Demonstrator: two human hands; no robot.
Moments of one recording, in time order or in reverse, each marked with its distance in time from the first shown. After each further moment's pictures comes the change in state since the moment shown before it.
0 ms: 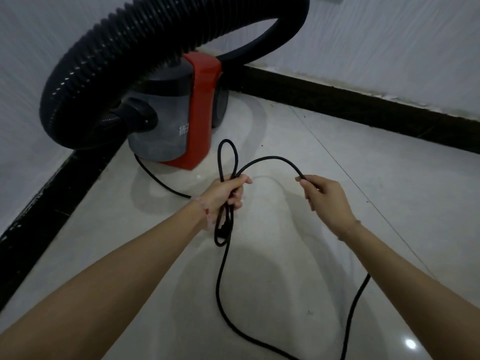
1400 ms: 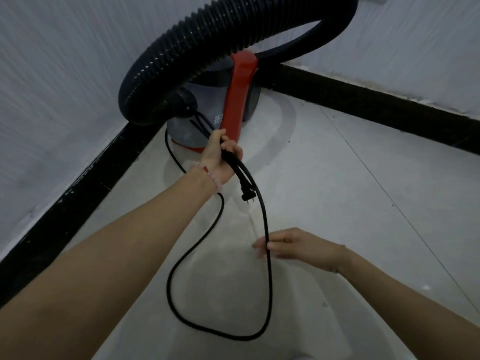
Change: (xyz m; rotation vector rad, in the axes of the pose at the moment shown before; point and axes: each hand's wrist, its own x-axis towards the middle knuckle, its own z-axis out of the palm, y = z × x) left_hand -0.036 0.064 -0.020 -0.915 0.207 0.031; right_hand -0.064 0.006 0.059 0.115 -1.004 0.148
